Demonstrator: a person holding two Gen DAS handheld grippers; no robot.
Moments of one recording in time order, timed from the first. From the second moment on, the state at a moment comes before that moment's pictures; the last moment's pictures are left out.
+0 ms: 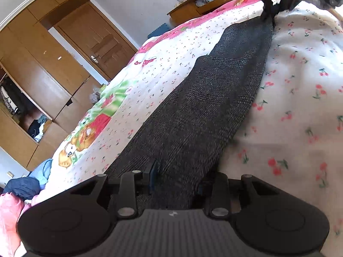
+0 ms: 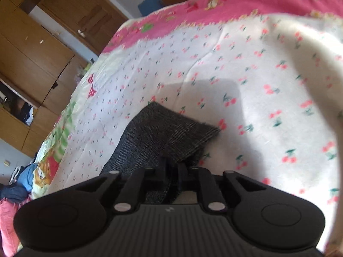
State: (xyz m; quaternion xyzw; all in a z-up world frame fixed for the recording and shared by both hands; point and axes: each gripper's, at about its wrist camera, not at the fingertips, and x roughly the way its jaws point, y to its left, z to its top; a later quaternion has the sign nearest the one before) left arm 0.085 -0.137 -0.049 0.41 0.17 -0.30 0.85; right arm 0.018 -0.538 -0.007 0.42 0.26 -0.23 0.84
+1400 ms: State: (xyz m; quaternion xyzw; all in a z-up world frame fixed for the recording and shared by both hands) left arm 0.104 0.048 -0.002 0.26 0.22 -0.31 0.89; right arm 0.277 -0.063 0.012 -0.23 0.37 0.40 0.80
